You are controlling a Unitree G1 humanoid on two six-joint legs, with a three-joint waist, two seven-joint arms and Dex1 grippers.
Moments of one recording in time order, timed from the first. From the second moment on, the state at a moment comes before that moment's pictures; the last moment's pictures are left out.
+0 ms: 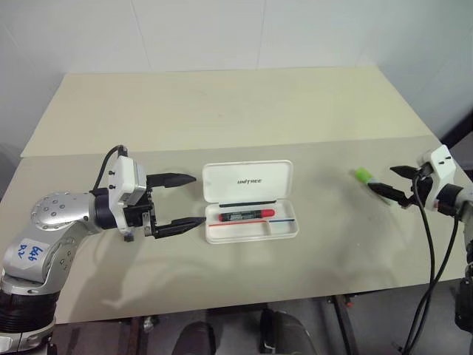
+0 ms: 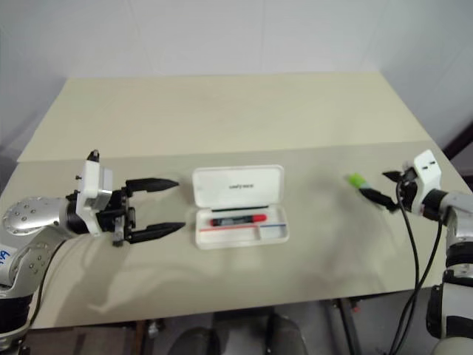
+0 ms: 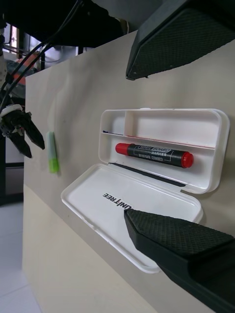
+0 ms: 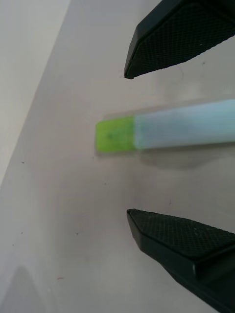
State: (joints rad) left arm -0.26 0.80 0.18 -0.38 -0.64 0.45 -1.00; right arm -0.73 -0.87 -0.16 1.04 0.18 -0.03 1.09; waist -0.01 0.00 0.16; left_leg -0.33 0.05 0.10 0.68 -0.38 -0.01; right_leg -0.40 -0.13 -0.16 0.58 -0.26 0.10
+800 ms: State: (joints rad) left arm -0.26 0.80 0.18 -0.39 -0.64 0.47 -0.99; right arm -0.83 -0.83 -0.13 1.24 0.07 0.03 0.98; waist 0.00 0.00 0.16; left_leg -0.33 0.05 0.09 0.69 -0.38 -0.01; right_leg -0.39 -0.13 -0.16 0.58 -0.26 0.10
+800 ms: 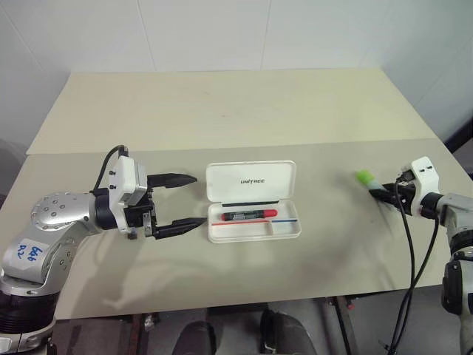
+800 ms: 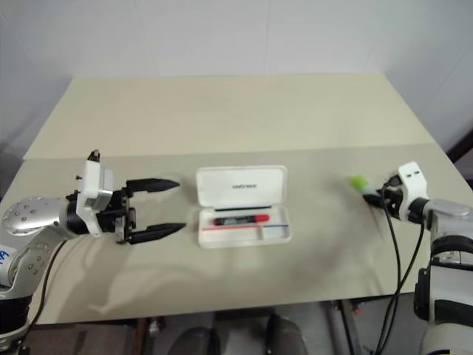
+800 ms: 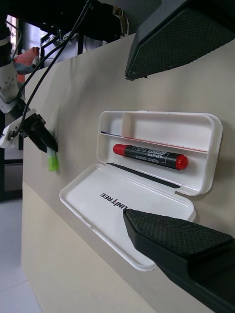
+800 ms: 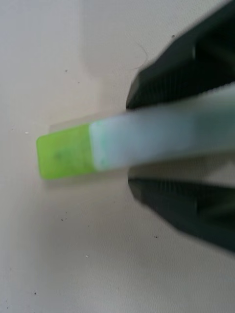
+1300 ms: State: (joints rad) left arm -0.27 0.80 0.18 -0.39 -0.64 0.46 -1.00; right arm -0.86 -0.78 -0.11 1.08 0.08 0.02 1.13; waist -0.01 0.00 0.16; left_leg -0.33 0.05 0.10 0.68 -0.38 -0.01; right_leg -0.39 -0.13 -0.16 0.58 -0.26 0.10
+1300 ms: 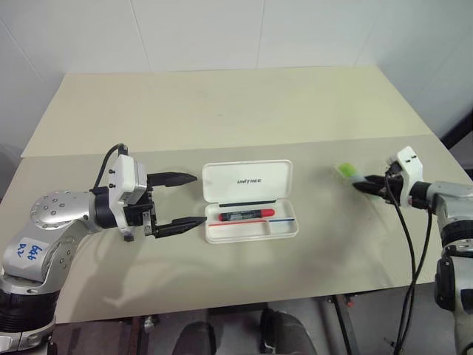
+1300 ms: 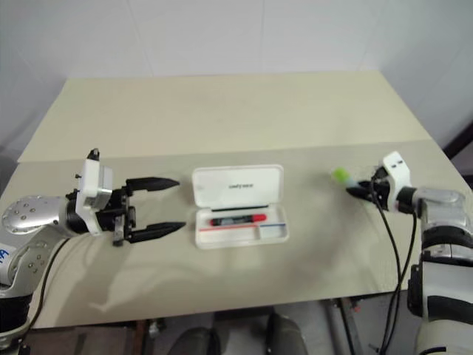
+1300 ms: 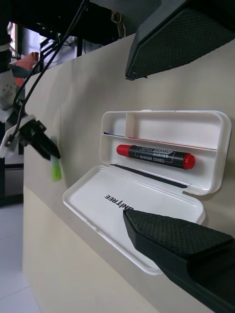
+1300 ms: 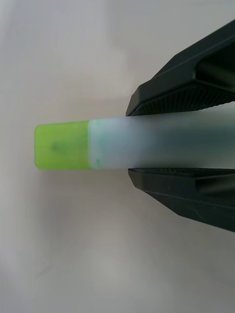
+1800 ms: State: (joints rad) left arm -0.14 0.79 0.26 -0.39 -0.64 0.40 -1.00; right arm -0.77 -0.69 -0.11 0.37 0.40 0.28 1.34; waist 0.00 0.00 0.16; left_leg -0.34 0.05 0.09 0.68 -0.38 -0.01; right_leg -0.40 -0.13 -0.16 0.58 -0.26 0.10
